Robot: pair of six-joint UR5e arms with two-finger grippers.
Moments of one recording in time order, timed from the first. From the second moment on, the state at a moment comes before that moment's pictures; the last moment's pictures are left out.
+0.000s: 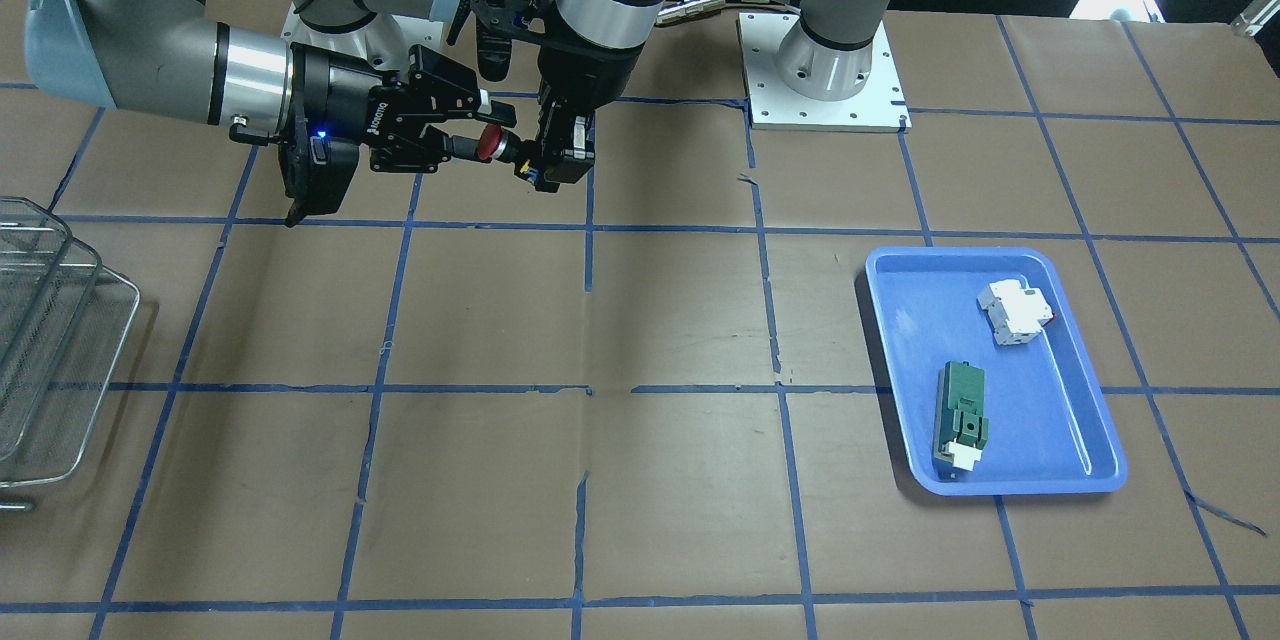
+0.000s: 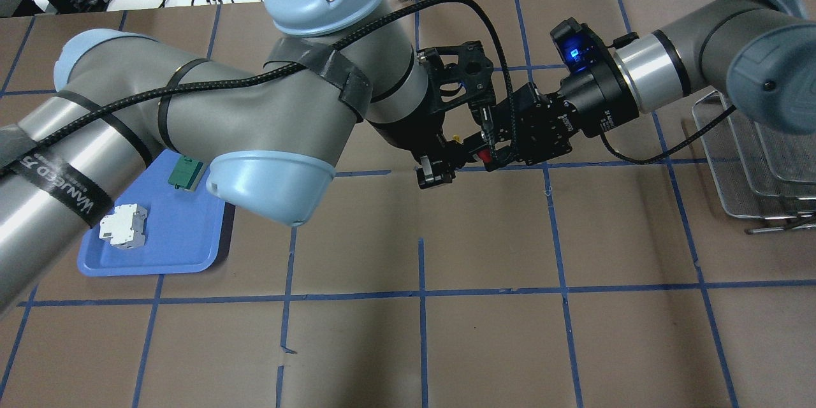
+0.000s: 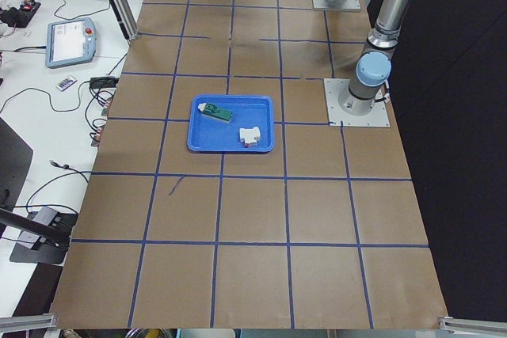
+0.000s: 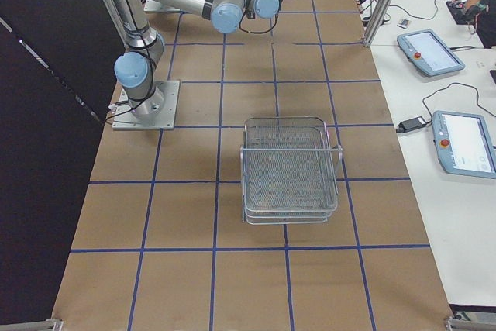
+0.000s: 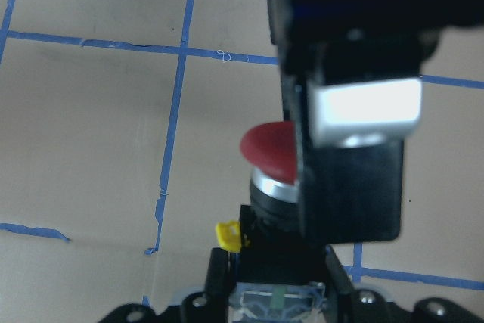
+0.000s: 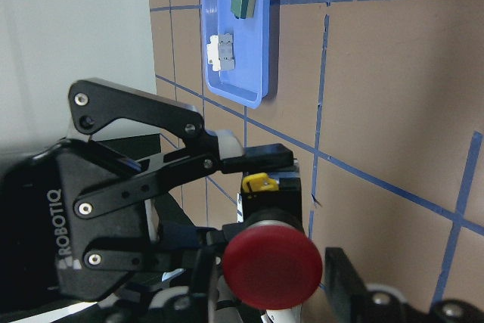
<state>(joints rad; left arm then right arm) -1.99 -1.66 -1.68 -1.21 1.31 1.01 1.41 -1.57 1.83 -1.24 -0.62 -0.61</state>
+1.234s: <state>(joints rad) -1.94 -1.65 -1.68 -1.23 1.34 0.99 1.38 -1.57 1.79 -1.25 -0.69 -0.60</state>
